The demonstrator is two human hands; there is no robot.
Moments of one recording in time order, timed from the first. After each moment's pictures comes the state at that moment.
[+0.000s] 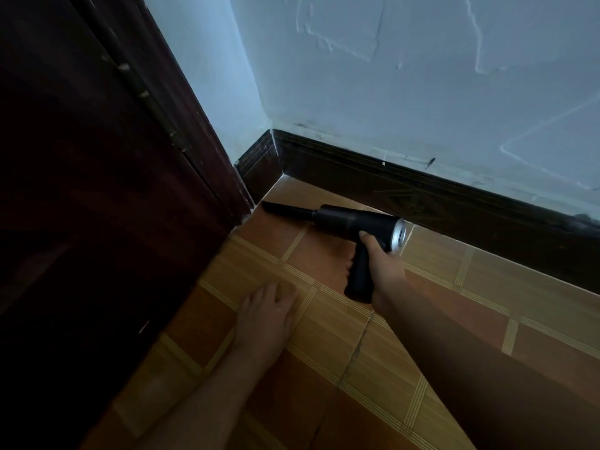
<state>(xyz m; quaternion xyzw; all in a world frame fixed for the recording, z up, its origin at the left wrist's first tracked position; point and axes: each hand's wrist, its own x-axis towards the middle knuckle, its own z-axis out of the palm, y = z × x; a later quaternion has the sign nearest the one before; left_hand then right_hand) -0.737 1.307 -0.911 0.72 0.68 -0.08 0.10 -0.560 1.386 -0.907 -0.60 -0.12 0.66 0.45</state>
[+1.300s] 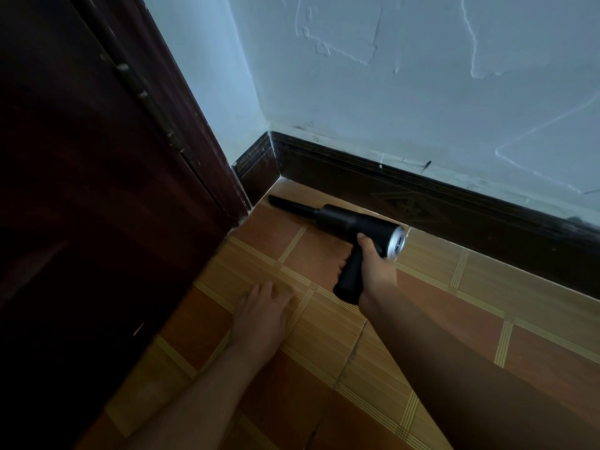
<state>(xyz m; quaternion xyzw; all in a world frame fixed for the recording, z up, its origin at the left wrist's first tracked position) -0.736 1.313 -0.909 0.71 0.69 -0.06 0.10 -0.573 1.382 -0.899 -0.60 -0.06 0.64 0.48</state>
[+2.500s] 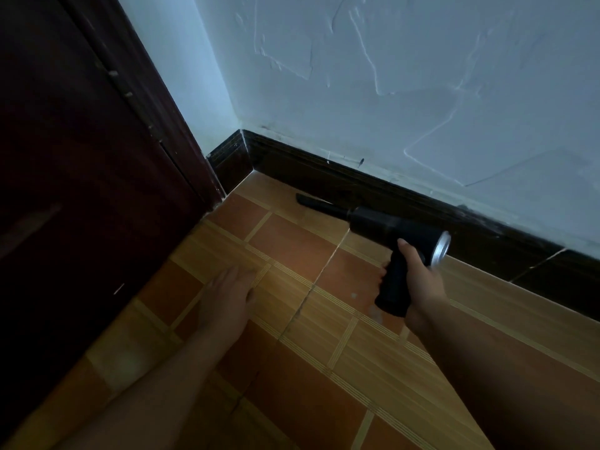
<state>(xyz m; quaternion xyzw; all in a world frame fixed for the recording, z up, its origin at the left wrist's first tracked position) -0.693 1.266 -0.871 0.68 0.73 0.02 0.09 -0.432 1.296 -0.837 -0.58 -0.12 0.63 0.50</state>
